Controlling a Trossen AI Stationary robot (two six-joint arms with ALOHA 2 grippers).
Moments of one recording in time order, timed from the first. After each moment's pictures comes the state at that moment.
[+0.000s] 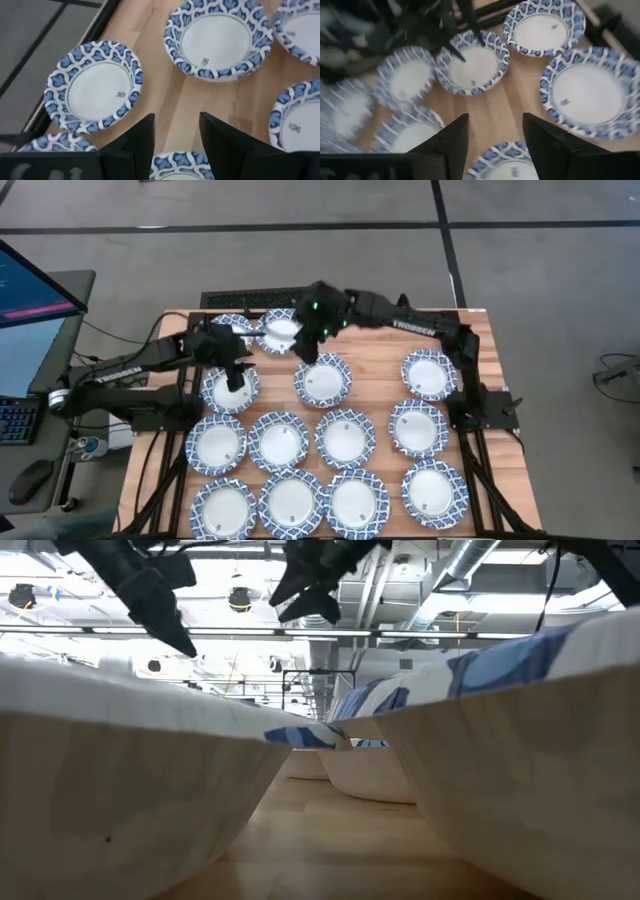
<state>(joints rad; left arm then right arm) 0.42 0.87 0.76 -0.66 -0.01 0.16 -0.27 2.03 2.06 -0.80 -0.27 0.12</state>
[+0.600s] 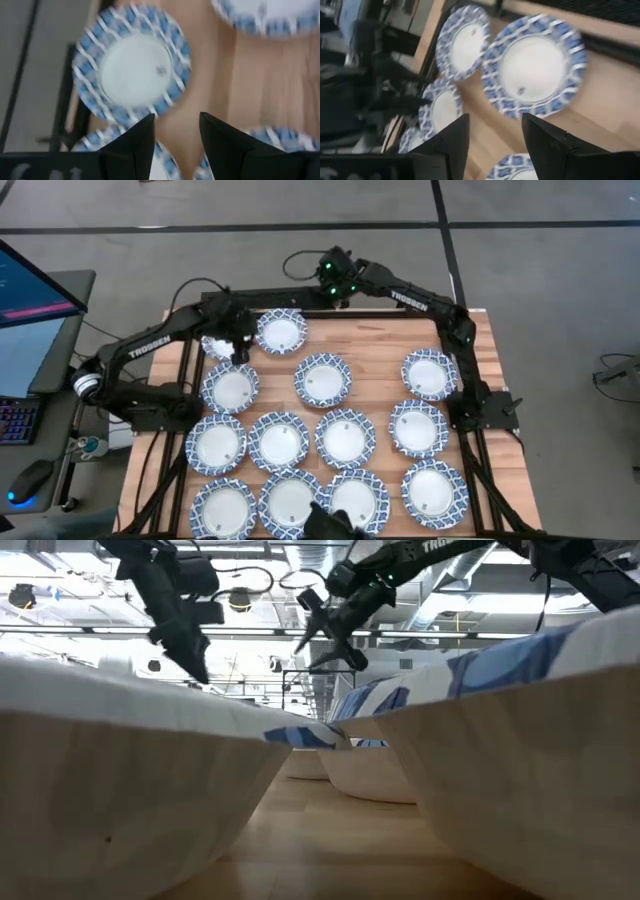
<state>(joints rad) 0.74 1.20 0.96 -0.72 0.11 0.59 -0.57 2.12 2.06 -0.75 -0.41 0.65</state>
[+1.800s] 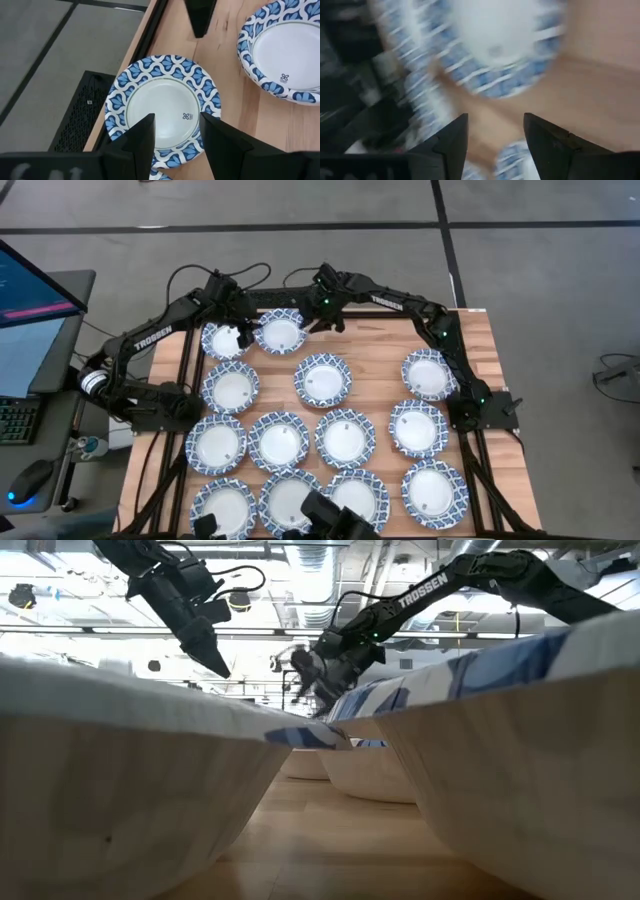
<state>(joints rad) 0.90 1.26 0.98 -0.53 0.29 0.53 -0.61 2.34 2.06 -0.72 -0.71 0.97</state>
